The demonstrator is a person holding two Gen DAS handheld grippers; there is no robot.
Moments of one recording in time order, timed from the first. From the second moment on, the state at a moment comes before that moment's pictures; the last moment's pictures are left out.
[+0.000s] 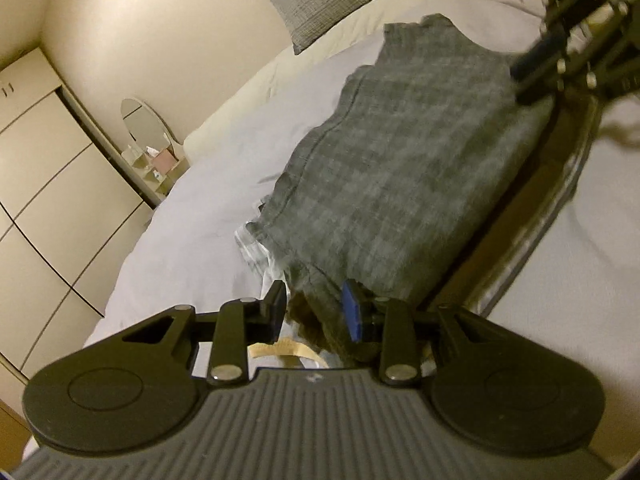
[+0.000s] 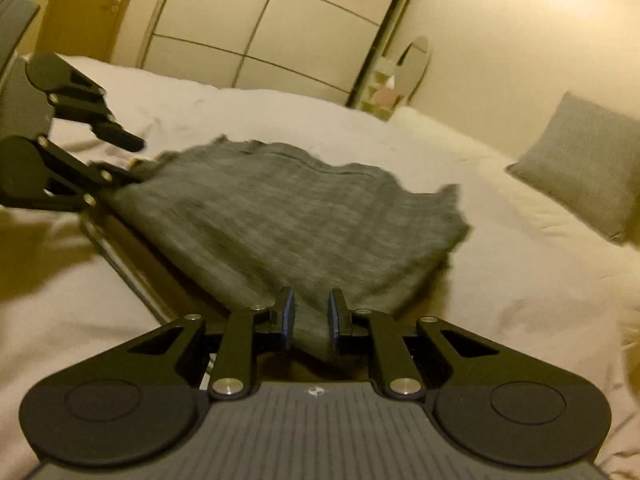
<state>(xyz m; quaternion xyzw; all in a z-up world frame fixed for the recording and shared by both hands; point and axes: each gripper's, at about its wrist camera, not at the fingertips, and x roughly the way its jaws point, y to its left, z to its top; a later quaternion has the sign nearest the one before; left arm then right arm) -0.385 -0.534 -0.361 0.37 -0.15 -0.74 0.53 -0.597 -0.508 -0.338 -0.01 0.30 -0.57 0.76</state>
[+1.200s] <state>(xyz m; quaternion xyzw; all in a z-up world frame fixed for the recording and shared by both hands) -0.396 -0.542 -0.360 0.37 -0.17 -0.74 0.53 -0.675 -0.691 -0.326 0.16 0.22 -0.59 0.76</state>
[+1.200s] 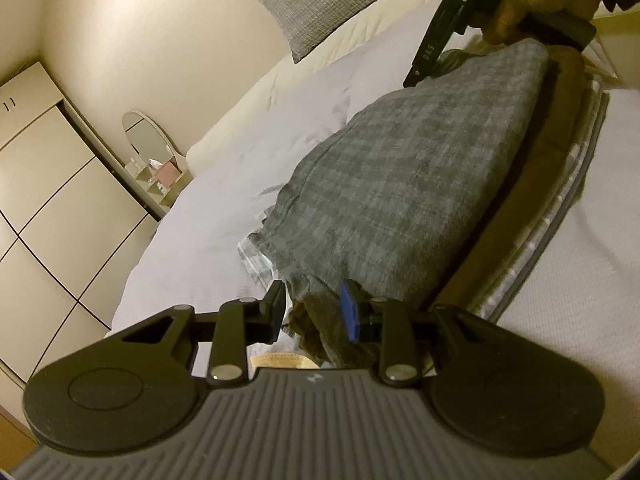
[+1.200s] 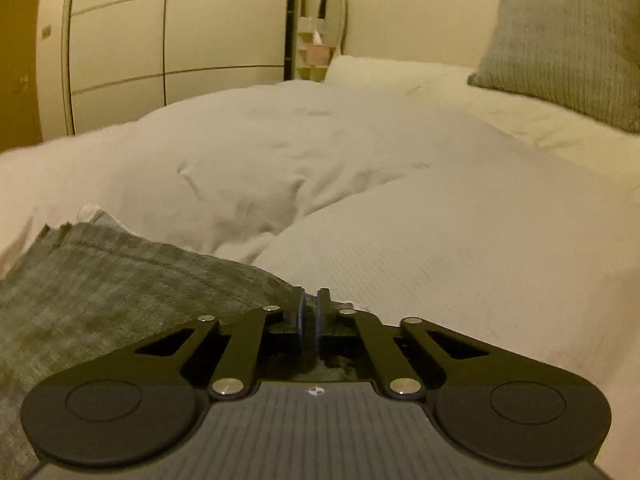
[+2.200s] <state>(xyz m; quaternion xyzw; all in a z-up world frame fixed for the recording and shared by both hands) -0.370 -0.517 -0.342 0.32 -0.03 -0.74 0.59 -0.643 -0.498 -0.327 0.14 0.19 -0.58 0.78</state>
